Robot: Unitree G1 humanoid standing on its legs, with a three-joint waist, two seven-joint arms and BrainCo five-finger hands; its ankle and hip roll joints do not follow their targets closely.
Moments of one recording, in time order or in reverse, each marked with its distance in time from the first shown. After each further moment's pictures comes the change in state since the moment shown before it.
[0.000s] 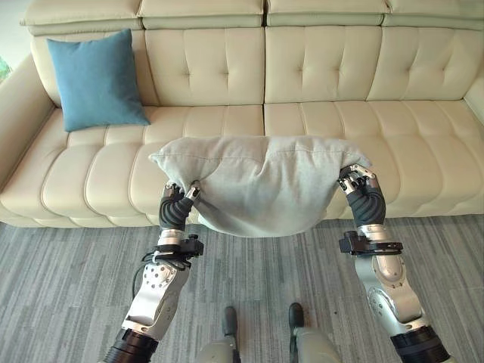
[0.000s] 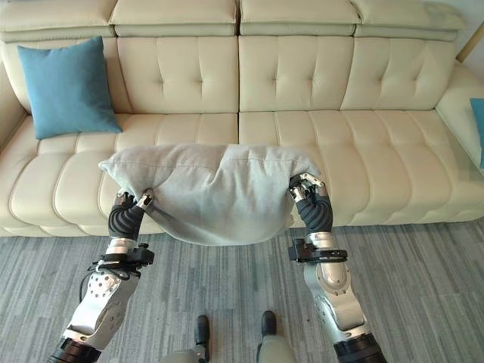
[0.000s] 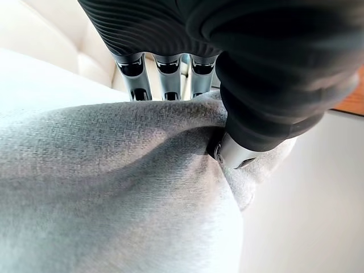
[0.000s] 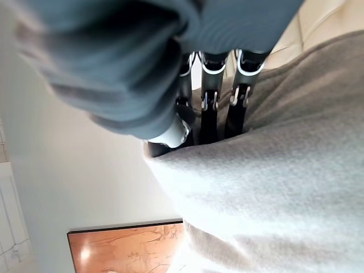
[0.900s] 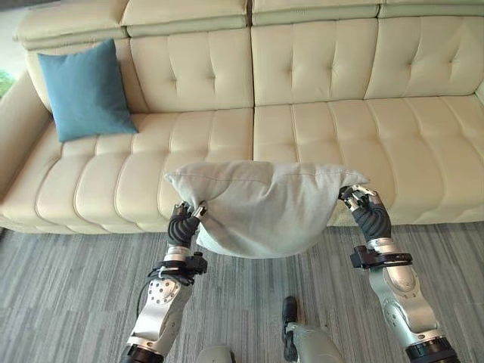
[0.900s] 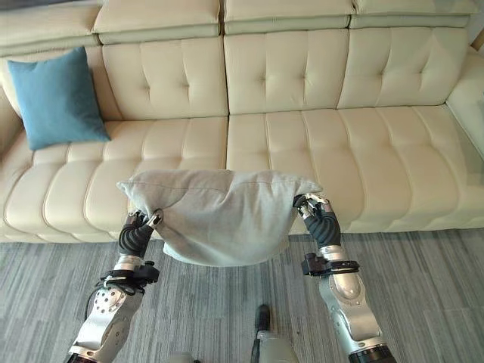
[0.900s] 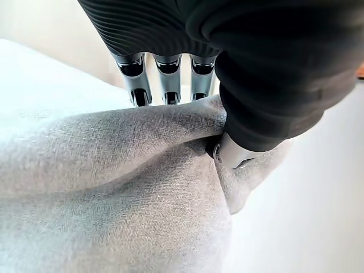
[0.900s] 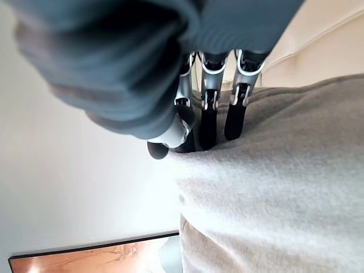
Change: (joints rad) left arm 0.073 -0.081 0.026 0.054 0.036 0.009 -0.083; right arm 0.044 -0.068 -0.059 0.071 -0.003 0.031 0.094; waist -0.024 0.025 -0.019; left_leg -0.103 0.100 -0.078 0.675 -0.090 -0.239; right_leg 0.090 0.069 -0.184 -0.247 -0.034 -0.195
